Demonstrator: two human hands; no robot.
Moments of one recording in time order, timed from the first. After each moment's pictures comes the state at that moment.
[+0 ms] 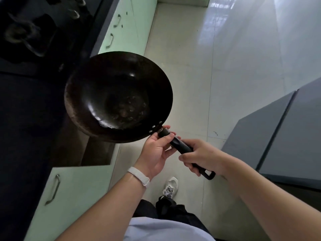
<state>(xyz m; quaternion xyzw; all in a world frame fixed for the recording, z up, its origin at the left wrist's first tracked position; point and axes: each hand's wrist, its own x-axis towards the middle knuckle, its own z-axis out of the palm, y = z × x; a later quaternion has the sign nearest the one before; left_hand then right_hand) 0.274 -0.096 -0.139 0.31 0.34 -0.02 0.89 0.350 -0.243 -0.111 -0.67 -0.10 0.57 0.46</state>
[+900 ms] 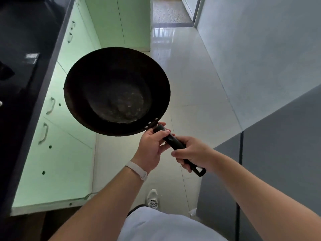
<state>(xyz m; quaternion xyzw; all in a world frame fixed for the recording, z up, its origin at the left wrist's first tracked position) 0.649 -0.109 -0.079 0.41 0.22 -0.11 0.88 0.662 -0.264 -0.039 -0.71 -0.02 0.43 0.55</state>
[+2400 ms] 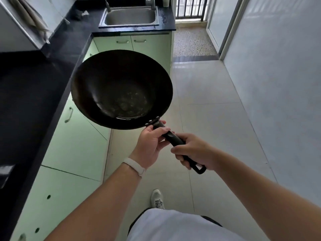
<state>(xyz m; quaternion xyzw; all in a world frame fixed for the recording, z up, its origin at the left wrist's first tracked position) 1.274 0.050 -0.049 0.44 0.22 -0.05 0.87 1.299 -0.109 -0.023 -0.69 -0.08 0.44 0.57</state>
